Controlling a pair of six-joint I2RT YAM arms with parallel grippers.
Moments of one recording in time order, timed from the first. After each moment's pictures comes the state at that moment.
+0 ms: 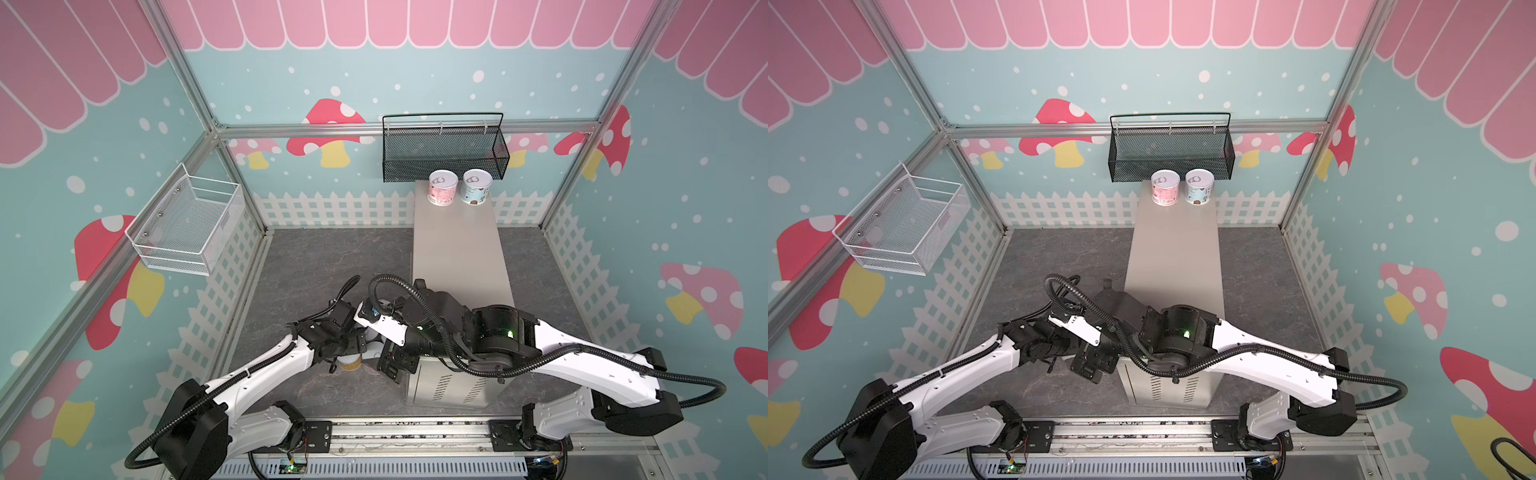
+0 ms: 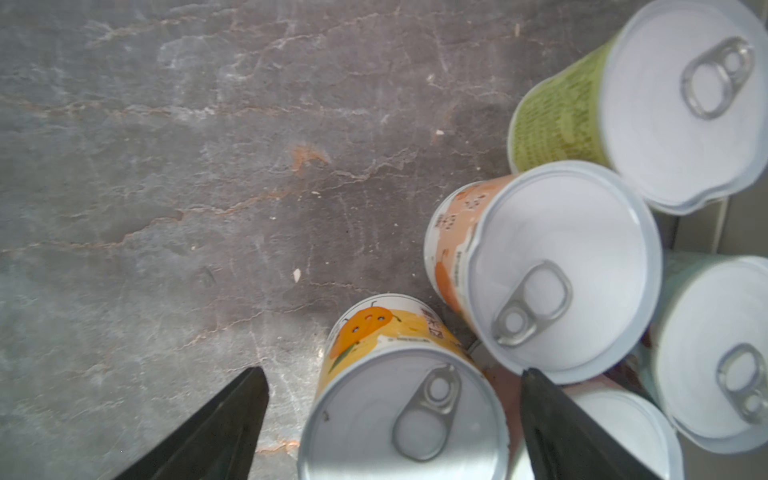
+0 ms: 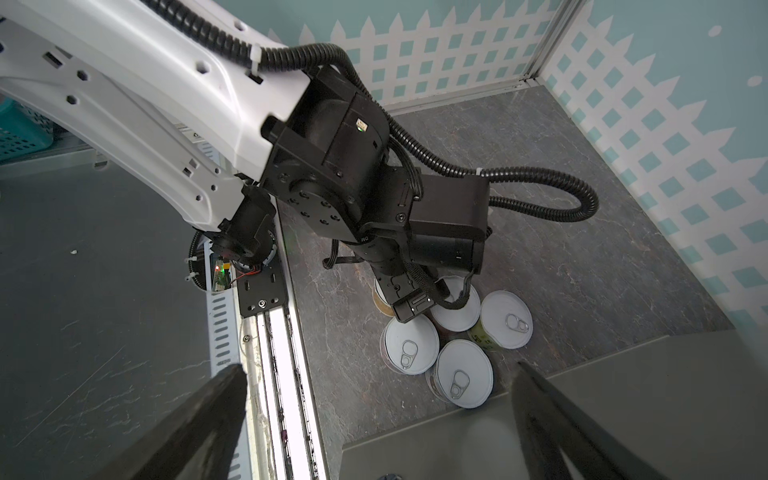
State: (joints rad) left arm -0.60 1.18 0.69 -0.70 -0.17 -0.73; right arm 1.33 1.41 1.67 -0.88 0.12 -0.02
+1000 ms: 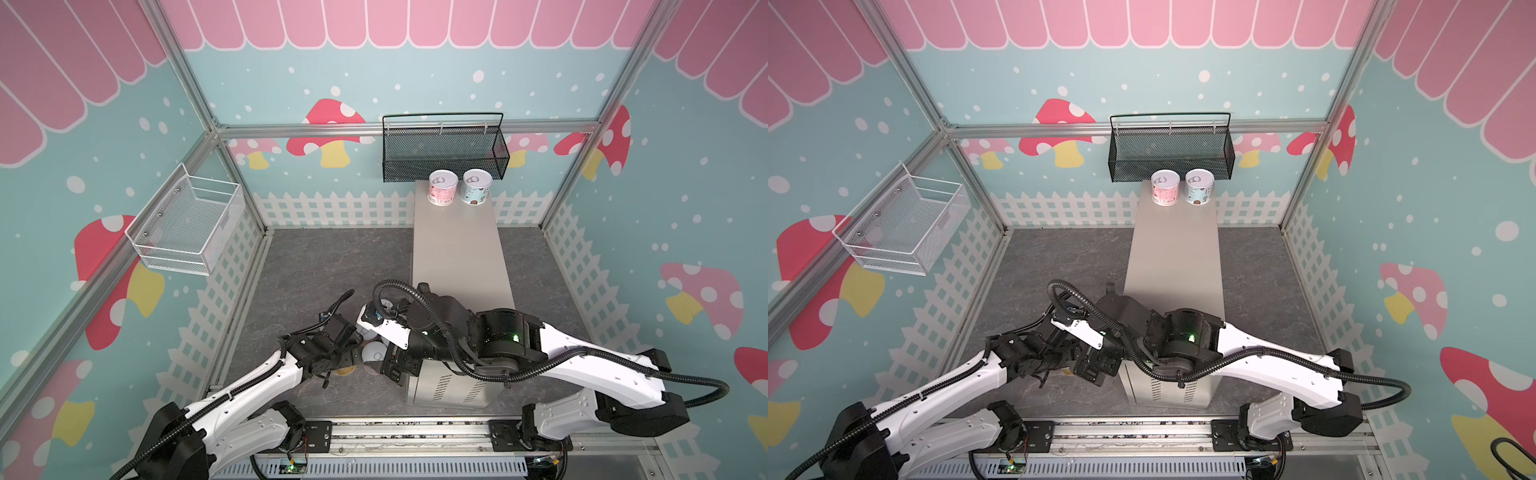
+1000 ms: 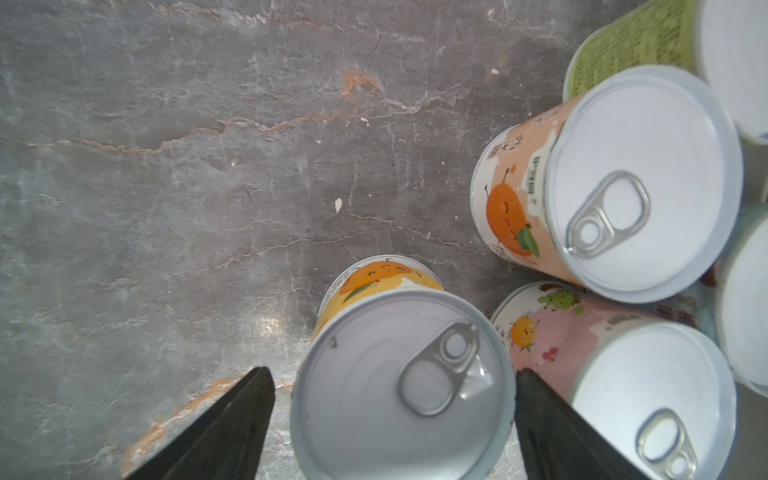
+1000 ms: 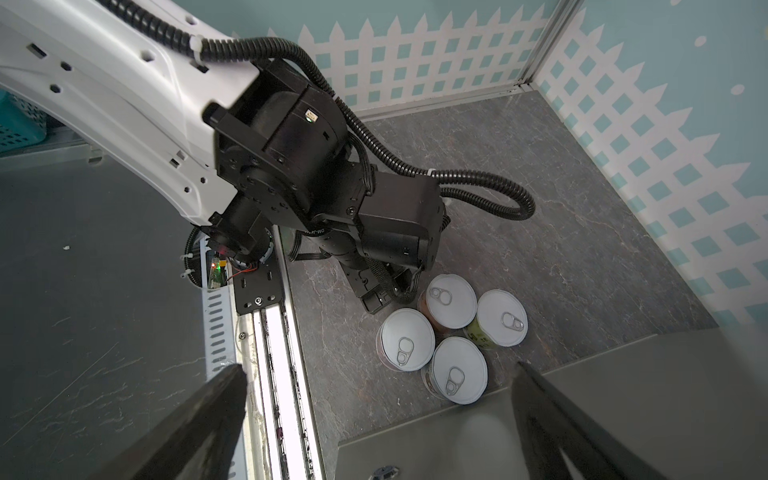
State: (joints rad) left arm -0.65 1.04 0.60 -0.78 -0.18 -0.85; right arm 1.35 1.40 1.66 -0.89 0.14 -0.04
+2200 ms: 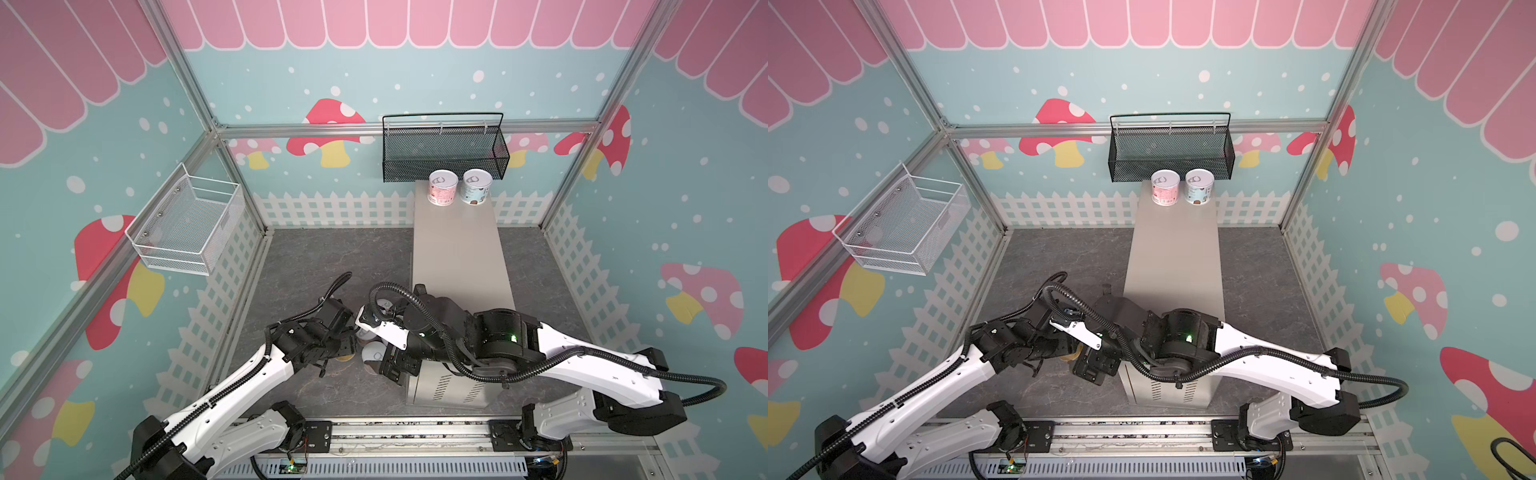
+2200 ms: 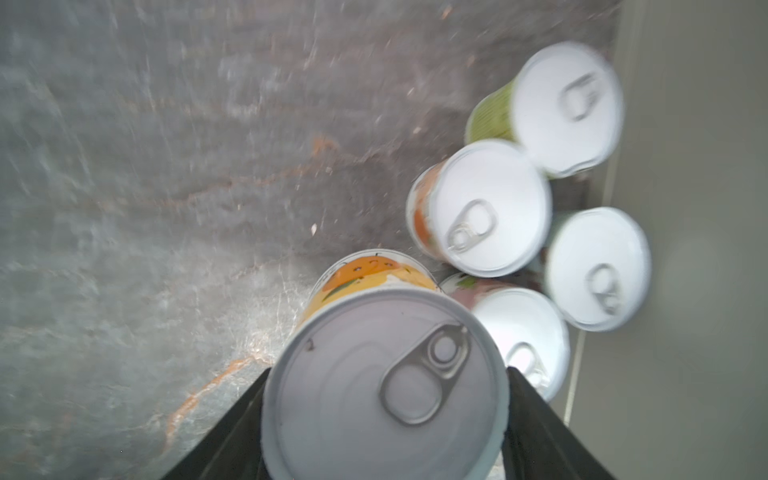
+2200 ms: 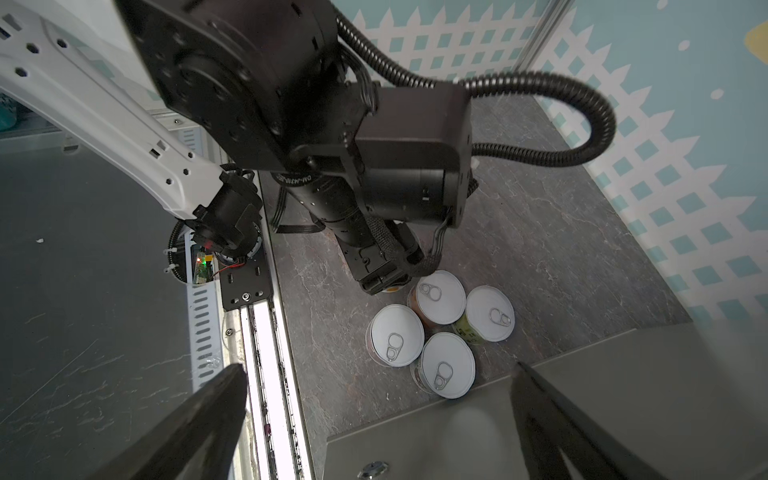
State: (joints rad) left arm -0.63 1.00 0.87 -0.97 -0.16 -0.76; right arm 1.36 1.39 1.66 -0.89 0.19 -0.06
